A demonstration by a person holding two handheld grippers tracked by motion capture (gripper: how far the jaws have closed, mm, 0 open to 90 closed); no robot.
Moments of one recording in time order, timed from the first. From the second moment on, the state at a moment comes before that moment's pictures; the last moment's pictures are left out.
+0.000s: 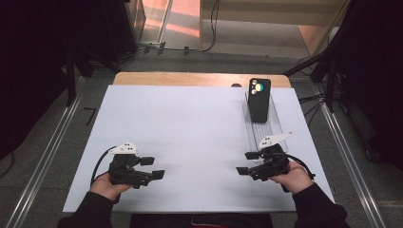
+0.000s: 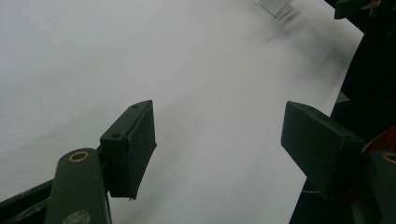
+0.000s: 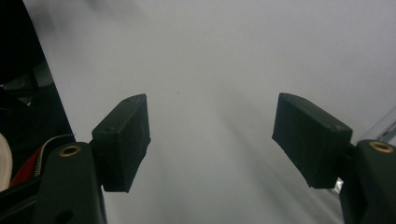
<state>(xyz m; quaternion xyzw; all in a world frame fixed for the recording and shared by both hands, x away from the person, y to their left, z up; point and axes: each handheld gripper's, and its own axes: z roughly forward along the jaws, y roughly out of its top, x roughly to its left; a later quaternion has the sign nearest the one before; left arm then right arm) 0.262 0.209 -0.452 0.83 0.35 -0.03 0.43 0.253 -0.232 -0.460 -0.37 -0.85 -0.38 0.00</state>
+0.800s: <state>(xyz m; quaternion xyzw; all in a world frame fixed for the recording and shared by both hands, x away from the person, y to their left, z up) 0.261 0.211 -0.456 0.84 0.34 -0.03 0.42 0.245 -0.259 -0.474 -0.40 -0.84 -0.37 -0.01</state>
